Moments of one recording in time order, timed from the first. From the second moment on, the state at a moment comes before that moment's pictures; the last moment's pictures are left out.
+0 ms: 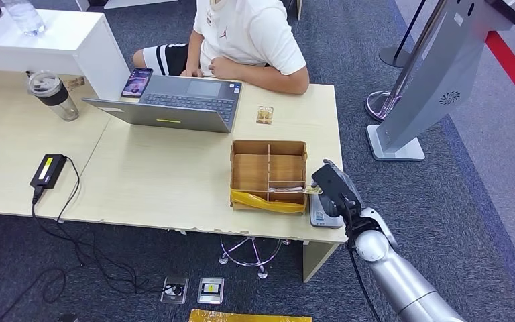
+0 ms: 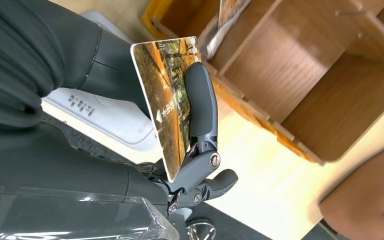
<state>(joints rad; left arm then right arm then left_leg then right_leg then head) -0.14 0.44 -0.62 -0.17 0.59 -0.10 0.25 -0.48 -0.21 0.46 -0.99 0.41 -0.16 -0.05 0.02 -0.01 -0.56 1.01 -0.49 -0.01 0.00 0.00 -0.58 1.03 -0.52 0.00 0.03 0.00</state>
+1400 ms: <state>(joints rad) -0.14 0.45 -0.66 -0.17 0.57 -0.15 0.23 -0.45 -0.34 0.34 -0.92 0.34 -0.02 0.10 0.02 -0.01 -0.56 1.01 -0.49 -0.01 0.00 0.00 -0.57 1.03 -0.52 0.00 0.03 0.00</state>
